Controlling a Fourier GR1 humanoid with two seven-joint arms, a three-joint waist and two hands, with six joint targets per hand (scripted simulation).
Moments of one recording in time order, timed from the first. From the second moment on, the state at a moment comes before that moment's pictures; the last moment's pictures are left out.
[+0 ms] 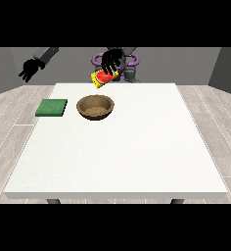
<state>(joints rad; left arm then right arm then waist) -1.11 0.00 -0.68 -0.46 -1.19 0.37 0.48 -0.33 -0.50 -0.41 -0.57 -0.26 0.46 -0.37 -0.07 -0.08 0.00</state>
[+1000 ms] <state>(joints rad) -0.74 0.04 -0.63 -0.81 -1.07 0.51 0.41 -0.35 -0.51 -0.44 -0.55 -0.27 0.38 -0.42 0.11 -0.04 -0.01</state>
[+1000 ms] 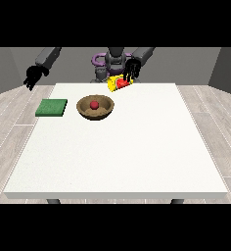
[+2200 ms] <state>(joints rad) -0.34 0.16 -0.21 -1.09 -0.08 0.39 -0.38 -0.56 -0.12 -0.23 -0.80 -0.16 -0.06 -0.26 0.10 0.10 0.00</state>
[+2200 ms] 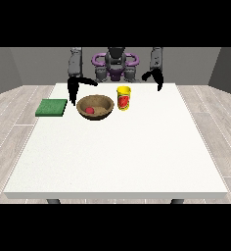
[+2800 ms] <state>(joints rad) -0.32 0.19 -0.13 -1.18 -0.09 0.29 -0.43 -0.57 -0.16 -0.27 -0.67 -0.18 -0.07 -0.41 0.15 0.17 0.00</state>
